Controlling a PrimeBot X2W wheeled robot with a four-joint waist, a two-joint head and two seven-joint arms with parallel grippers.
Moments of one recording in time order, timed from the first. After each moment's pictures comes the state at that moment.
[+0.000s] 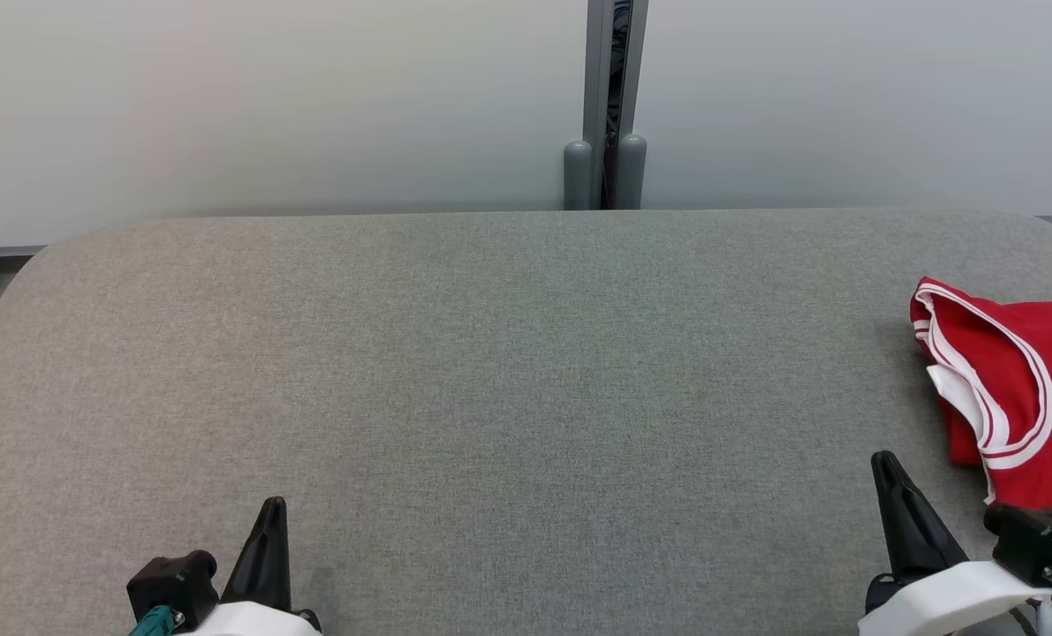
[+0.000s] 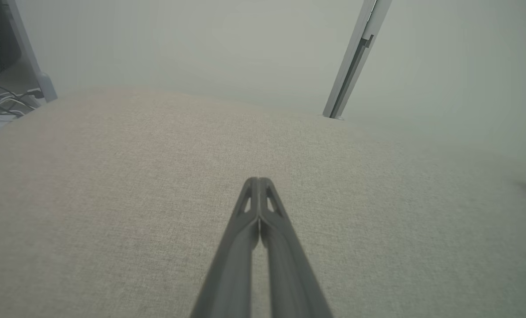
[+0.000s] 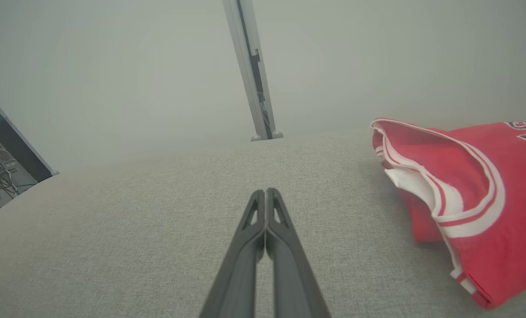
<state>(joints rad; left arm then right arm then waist) -0.01 0.32 -0.44 0.19 -0.69 0.29 -0.25 0.04 -0.03 -0.02 0.10 0.27 0.13 -0.04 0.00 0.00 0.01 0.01</state>
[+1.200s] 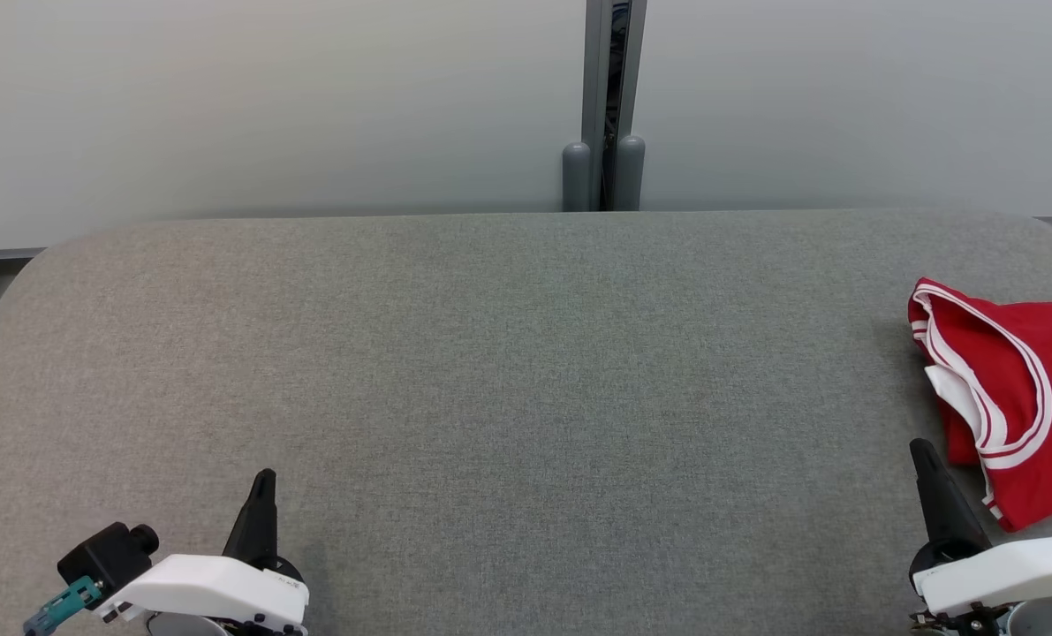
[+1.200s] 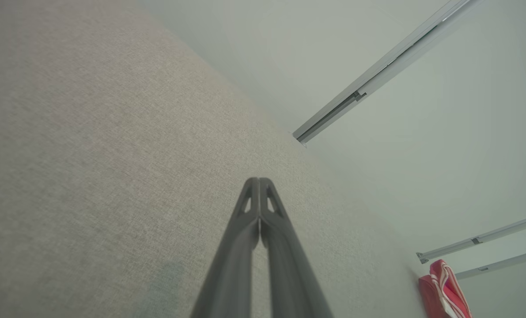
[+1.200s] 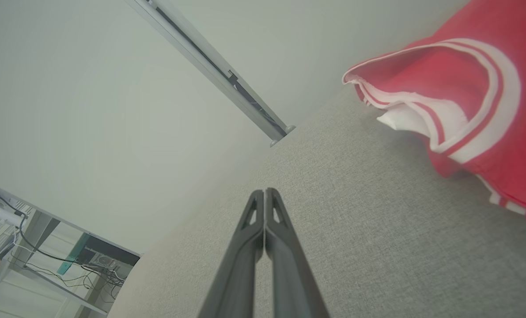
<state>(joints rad) -0.03 0.21 -0.26 0.22 -1.08 0.12 -0.13 -0.01 -0.03 -0.09 0.16 0.83 0.13 0.05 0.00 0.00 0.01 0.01</state>
